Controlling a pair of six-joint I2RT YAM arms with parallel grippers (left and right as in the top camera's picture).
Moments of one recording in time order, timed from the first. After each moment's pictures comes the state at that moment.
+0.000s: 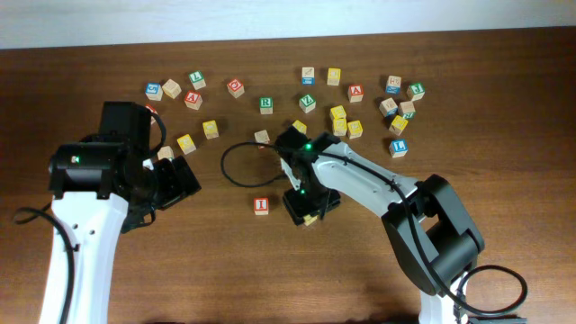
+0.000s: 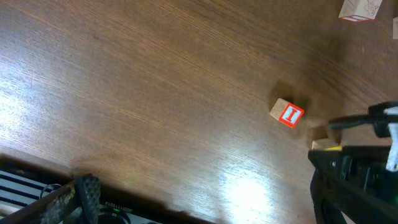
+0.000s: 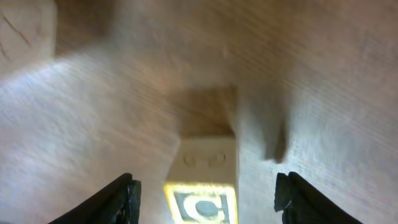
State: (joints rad) left arm -0.05 1.37 1.45 -1.47 0.01 -0.55; right arm 0.63 2.02 1.40 -1.03 -0.18 0.17
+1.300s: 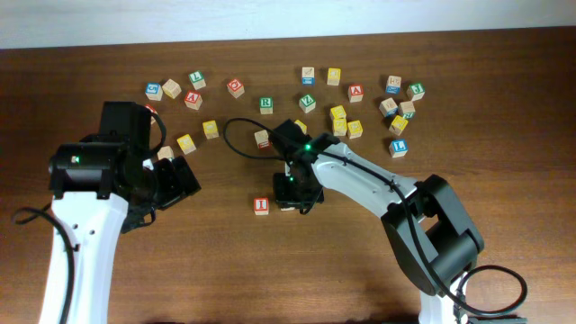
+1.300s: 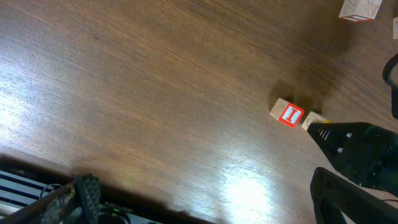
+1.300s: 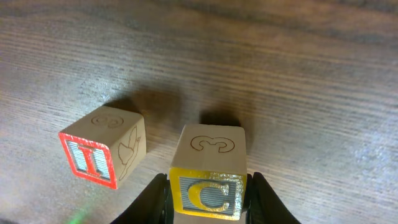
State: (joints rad) left arm -0.05 1.37 1.45 -1.47 0.01 -0.55; right arm 0.64 2.02 1.39 -0.82 -0.29 0.59
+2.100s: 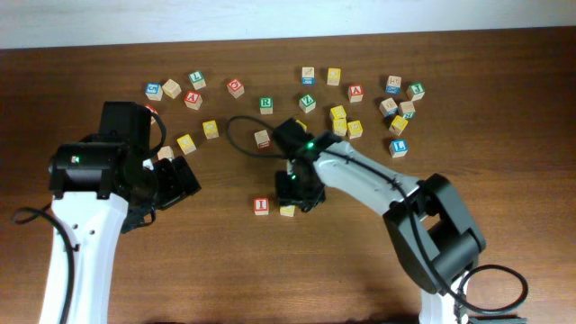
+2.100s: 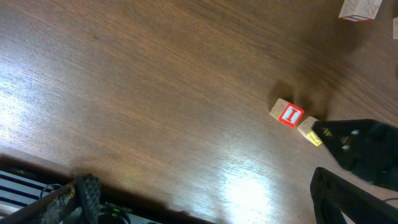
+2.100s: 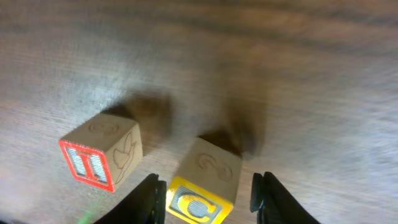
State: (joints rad) left arm -0.05 1.37 1.45 -1.47 0.01 -0.55; right arm 0.59 2.02 1.39 -0.82 -0.32 0.59
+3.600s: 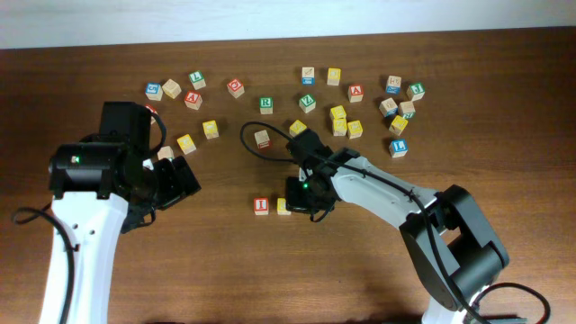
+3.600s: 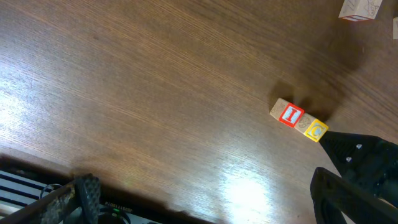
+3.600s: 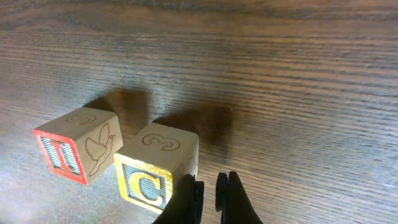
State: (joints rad) left arm -0.05 1.37 1.45 -1.47 0.01 -0.55; right arm 0.60 1.90 1.18 -0.62 -0.31 0.66
